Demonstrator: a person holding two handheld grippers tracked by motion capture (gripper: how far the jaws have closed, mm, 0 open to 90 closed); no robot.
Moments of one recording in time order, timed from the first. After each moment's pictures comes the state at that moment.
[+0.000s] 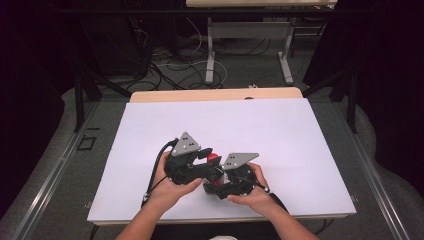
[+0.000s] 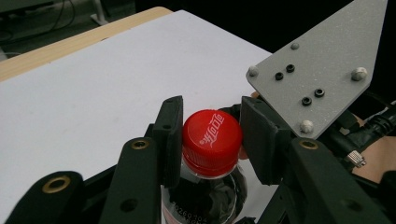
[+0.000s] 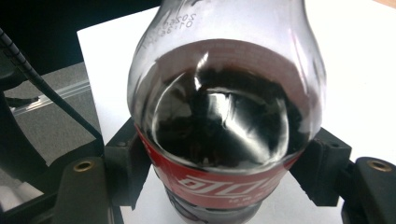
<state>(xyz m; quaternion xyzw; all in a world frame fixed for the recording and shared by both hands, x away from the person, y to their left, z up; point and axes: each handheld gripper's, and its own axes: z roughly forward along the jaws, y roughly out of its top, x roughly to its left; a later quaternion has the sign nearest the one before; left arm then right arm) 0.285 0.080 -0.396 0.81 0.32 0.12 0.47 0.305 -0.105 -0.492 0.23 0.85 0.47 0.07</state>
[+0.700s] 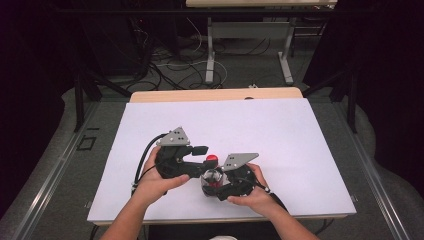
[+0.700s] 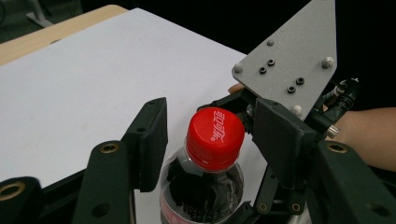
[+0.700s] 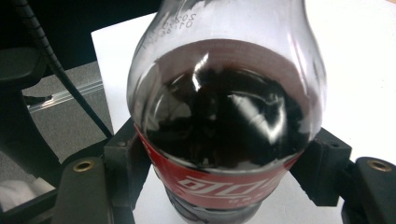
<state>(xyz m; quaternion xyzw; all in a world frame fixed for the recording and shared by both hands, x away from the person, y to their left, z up) 0.304 0.104 -0.393 0.83 0.25 0.04 0.50 0.304 -0.105 -0.491 0.22 0.85 0.47 0.05</state>
